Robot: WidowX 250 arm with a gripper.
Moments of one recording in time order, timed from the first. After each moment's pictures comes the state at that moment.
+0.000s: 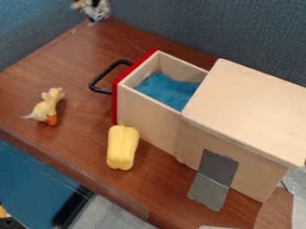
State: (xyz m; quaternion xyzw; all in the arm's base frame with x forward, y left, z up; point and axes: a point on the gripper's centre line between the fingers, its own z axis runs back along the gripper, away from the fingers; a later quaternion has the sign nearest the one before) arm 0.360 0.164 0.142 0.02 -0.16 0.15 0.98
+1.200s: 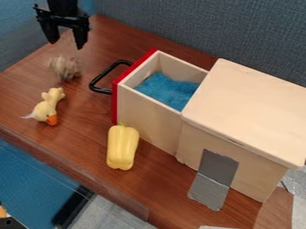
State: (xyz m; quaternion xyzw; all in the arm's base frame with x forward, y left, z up) arm 0.359 0.211 0.062 0.00 -0.10 0.12 0.99
